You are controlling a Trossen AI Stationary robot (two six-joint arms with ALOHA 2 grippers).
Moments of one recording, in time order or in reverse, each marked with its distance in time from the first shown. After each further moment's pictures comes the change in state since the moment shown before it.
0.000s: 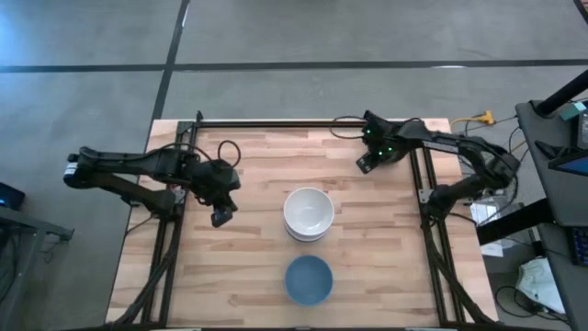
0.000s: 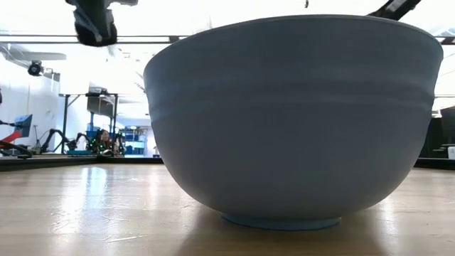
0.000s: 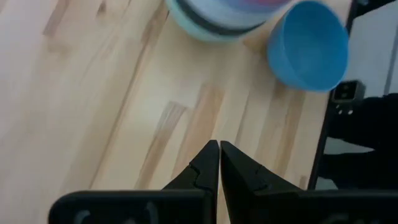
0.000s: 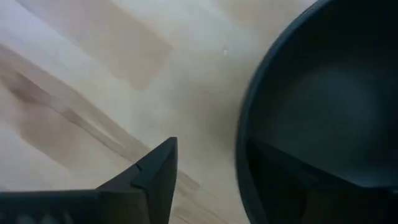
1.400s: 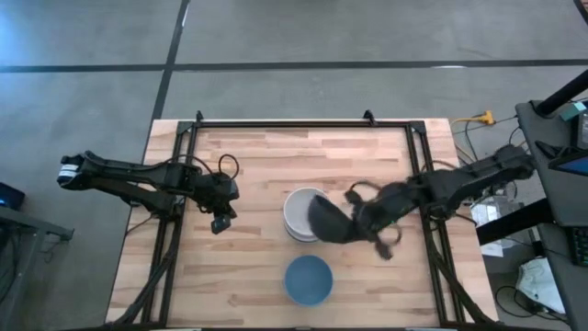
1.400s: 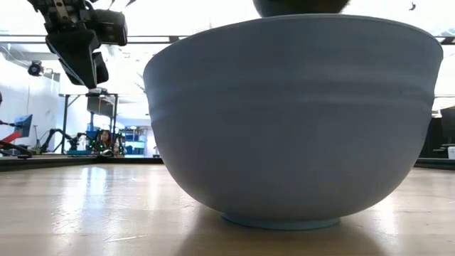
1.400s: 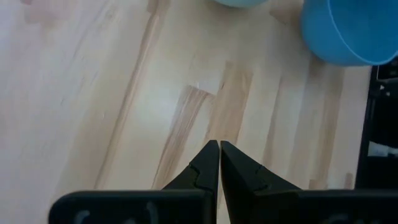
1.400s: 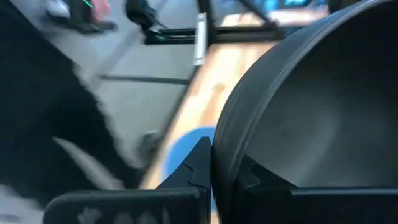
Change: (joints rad) left arm -0.002 -0.109 -0.360 0.260 0.002 0.049; right arm 1.019 -0.214 0.257 0.346 -0.195 0.009
